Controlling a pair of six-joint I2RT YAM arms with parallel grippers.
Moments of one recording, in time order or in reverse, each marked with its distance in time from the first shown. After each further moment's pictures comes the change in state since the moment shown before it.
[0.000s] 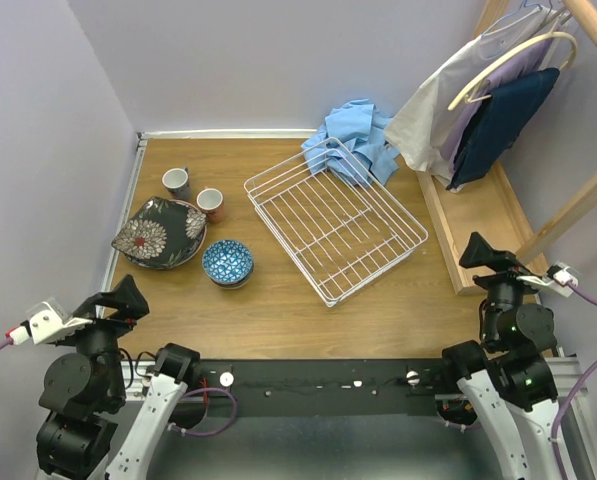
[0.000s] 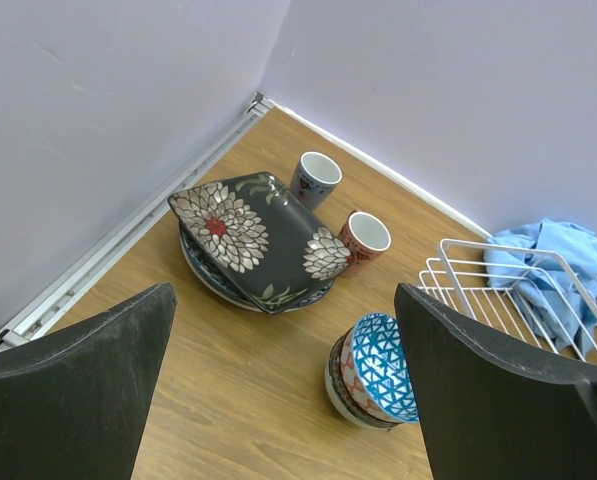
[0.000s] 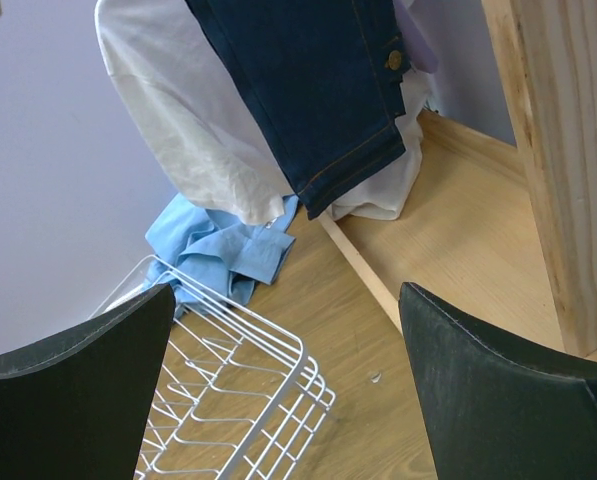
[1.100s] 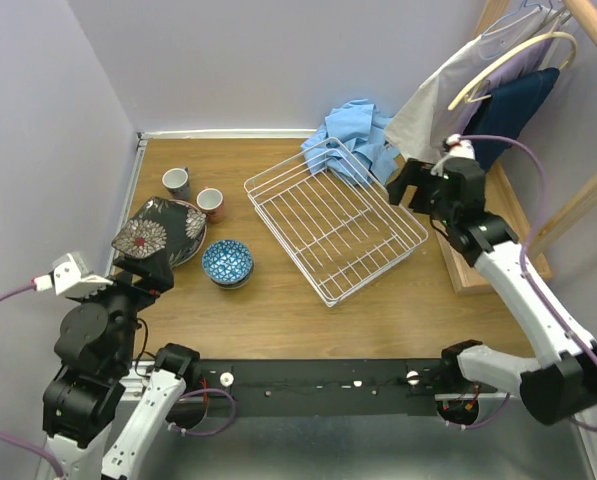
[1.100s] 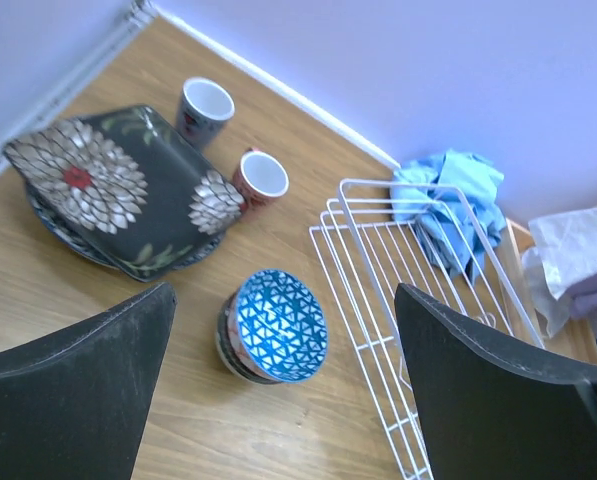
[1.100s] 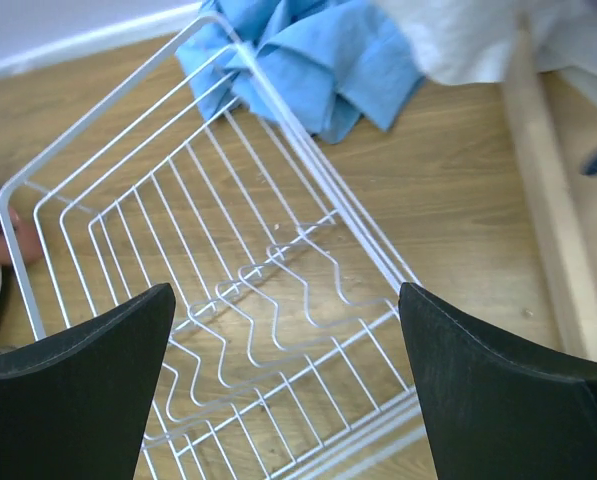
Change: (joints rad) left arm 0.010 0.252 0.035 0.066 0.238 -0.193; right arm 0.033 1.130 0.577 -0.031 -0.502 -0.058
